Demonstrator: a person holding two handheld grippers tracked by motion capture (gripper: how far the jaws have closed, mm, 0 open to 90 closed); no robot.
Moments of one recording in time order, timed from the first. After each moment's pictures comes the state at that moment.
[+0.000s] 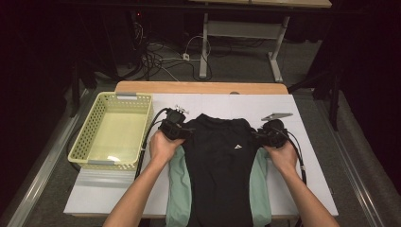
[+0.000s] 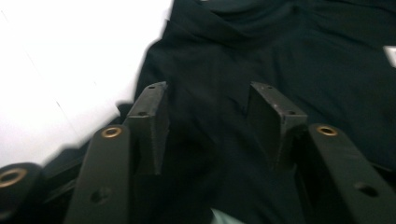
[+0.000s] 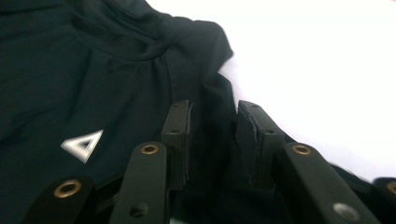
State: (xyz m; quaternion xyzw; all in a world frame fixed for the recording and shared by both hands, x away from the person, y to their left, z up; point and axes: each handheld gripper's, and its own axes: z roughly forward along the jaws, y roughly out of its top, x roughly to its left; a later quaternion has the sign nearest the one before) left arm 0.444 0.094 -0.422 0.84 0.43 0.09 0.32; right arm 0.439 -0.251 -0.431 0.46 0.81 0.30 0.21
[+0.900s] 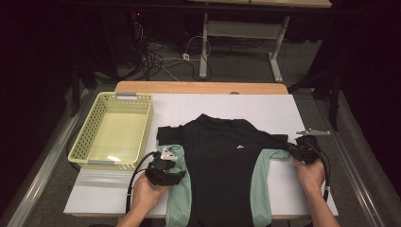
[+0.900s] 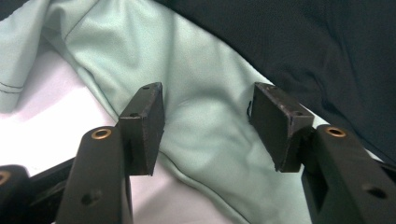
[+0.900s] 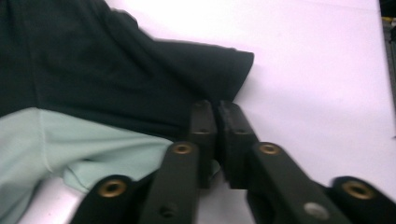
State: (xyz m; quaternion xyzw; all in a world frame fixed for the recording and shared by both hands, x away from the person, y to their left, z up) left arm 0.331 0.122 -0.471 0.85 0.41 0.07 0.31; right arm 0.404 -0.345 -0.461 0.57 0.74 0.29 0.22
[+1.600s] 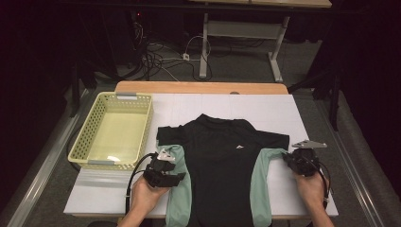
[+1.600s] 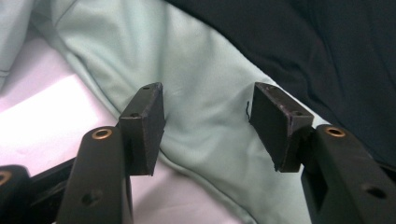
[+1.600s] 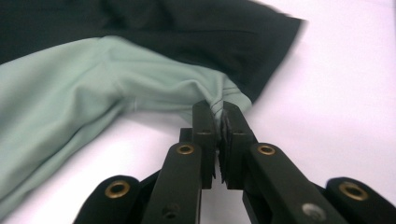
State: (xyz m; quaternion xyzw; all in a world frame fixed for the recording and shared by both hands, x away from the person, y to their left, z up) left arm 0.327 0.127 -0.470 0.85 0.41 0.05 0.33; right arm 0.362 -0.328 -0.460 0.52 0.77 0.27 0.24
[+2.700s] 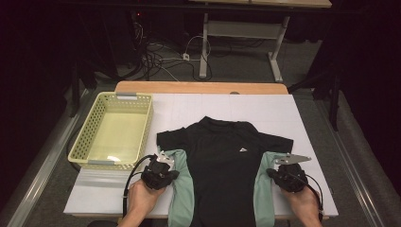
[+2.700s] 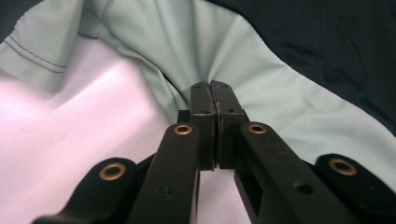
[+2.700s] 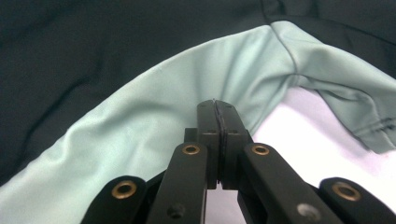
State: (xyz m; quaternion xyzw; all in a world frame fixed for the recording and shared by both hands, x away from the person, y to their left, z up) left arm 0.319 0.132 -0.467 0.86 0.40 0.04 0.31; right arm 0.318 -0.281 -0.460 0.44 0.83 0.27 0.19
